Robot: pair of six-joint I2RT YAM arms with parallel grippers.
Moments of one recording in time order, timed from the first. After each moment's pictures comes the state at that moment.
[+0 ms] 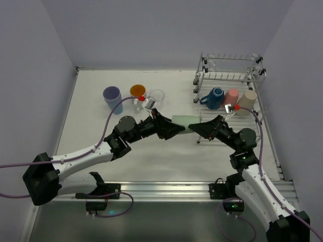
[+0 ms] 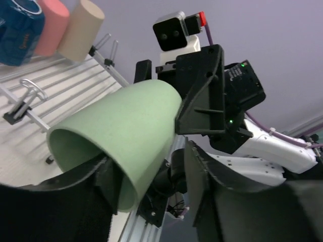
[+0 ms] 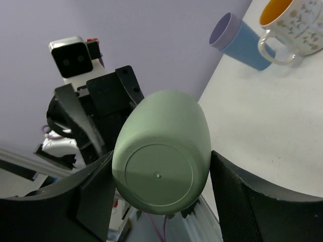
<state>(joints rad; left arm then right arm) -0.91 1.18 0.70 0.59 0.29 -0.80 0.27 0.65 0.35 0.46 -0.68 1.16</state>
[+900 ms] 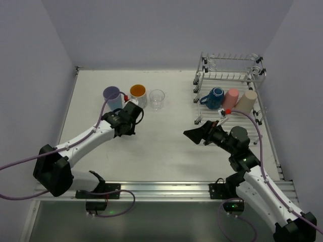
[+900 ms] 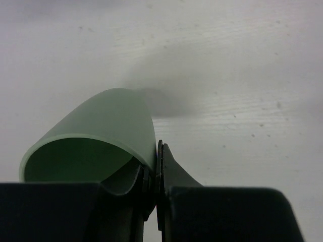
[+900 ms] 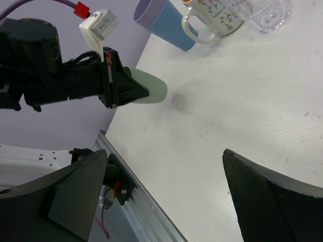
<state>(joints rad) -0.69 1.33 0.99 -0.75 -0.39 -0.43 0.41 0.61 0.39 0.10 -0.45 0.81</state>
